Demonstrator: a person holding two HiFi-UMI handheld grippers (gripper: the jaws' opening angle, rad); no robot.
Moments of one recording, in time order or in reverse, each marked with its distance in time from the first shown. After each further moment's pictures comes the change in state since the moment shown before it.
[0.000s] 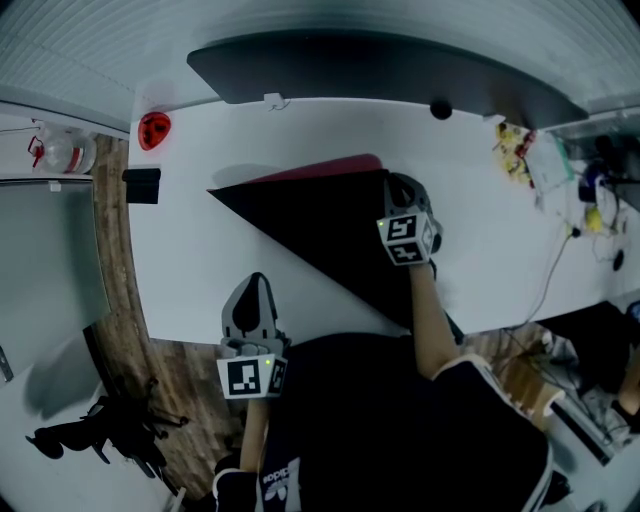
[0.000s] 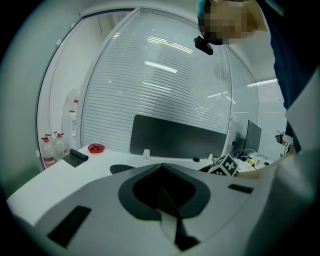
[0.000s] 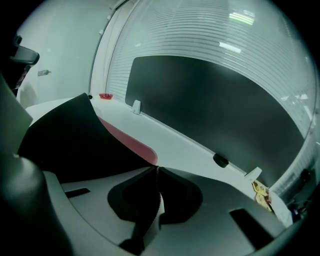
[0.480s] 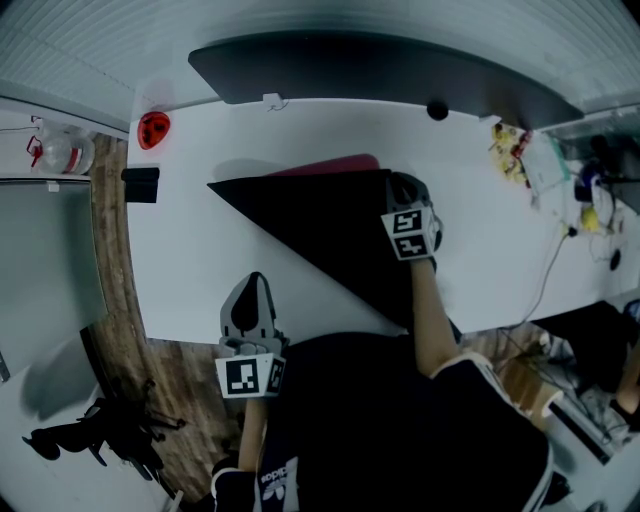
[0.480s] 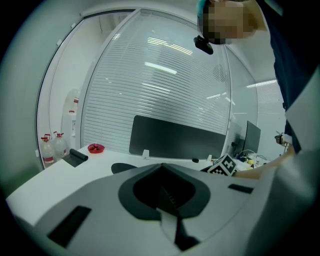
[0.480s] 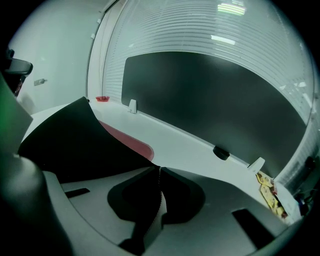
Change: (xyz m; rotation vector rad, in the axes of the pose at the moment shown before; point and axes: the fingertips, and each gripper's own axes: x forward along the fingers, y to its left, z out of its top) left arm -0.003 -0.002 0.001 0.003 -0.006 -0.003; right arm 0.001 -0.010 -0.009 0.072 0.023 0.026
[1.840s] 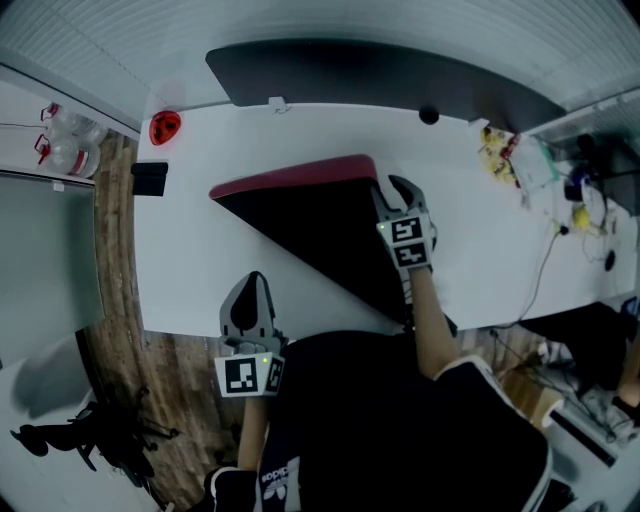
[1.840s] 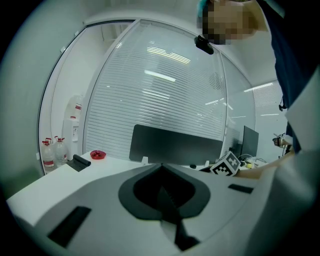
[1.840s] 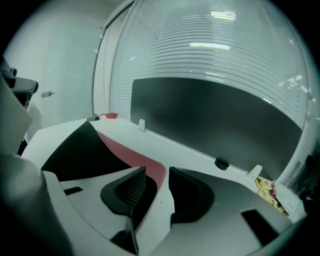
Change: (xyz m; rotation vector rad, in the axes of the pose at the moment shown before) left arm -0.036 -0.011 0.010 0.002 -0.078 0.005; right arm -0.052 0.024 0.033 0.038 -0.116 0.061
